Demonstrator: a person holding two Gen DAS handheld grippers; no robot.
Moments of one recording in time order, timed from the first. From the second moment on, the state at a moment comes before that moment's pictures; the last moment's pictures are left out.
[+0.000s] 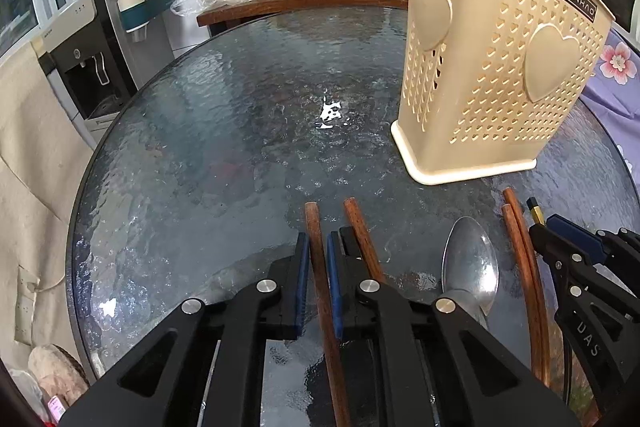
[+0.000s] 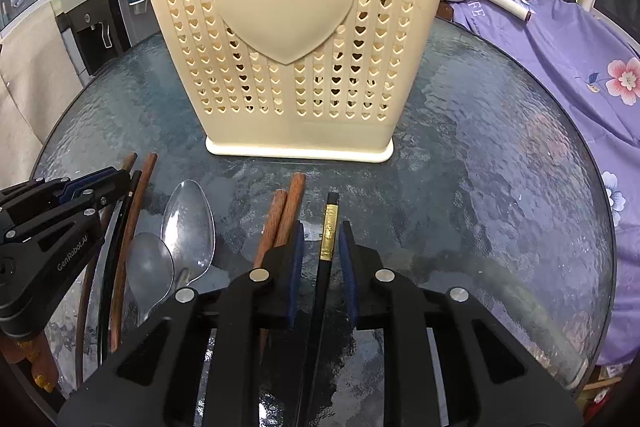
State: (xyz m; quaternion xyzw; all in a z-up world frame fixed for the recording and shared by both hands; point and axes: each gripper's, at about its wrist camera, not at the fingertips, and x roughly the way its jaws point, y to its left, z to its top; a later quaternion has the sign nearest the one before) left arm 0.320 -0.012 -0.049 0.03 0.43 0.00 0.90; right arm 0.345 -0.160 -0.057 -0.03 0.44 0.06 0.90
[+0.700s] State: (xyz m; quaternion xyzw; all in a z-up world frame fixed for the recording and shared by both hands) left arm 0.329 -0.001 -0.042 0.00 0.43 0.00 0.90; right arm 0.349 -0.167 -0.055 0.00 0.44 0.08 0.90
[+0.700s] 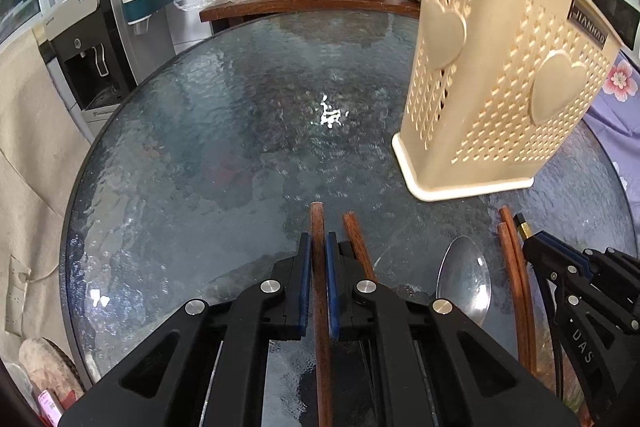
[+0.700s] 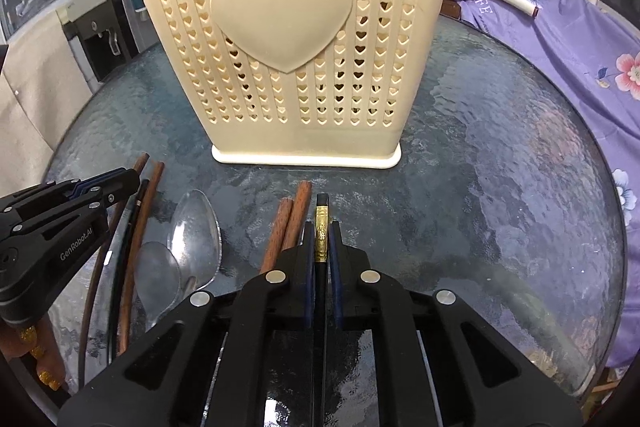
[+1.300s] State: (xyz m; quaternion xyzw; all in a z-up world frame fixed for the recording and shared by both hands) left arm 0.301 0.010 0.026 -0.03 0.36 -0.05 0.93; right arm 0.332 -0.193 0.010 0.06 0.39 0.19 0.90
